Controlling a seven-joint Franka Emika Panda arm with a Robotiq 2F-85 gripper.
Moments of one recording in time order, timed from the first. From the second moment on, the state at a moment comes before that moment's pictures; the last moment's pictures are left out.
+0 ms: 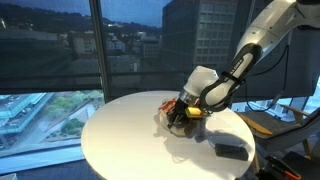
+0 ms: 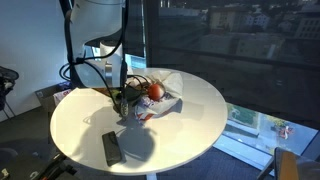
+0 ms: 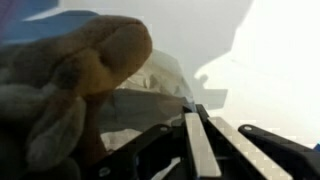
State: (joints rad) arm -0.55 0.65 0.68 -2.29 -0.69 3.09 0.57
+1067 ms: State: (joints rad) arm -0.81 0.54 1.14 -2.45 -0.17 3.19 0.04
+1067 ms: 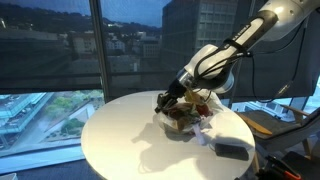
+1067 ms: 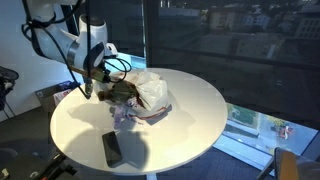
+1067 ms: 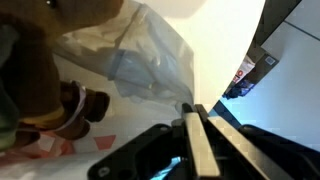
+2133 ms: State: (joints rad) arm -1.21 0.25 1.59 -2.62 -0.14 3.50 0.05
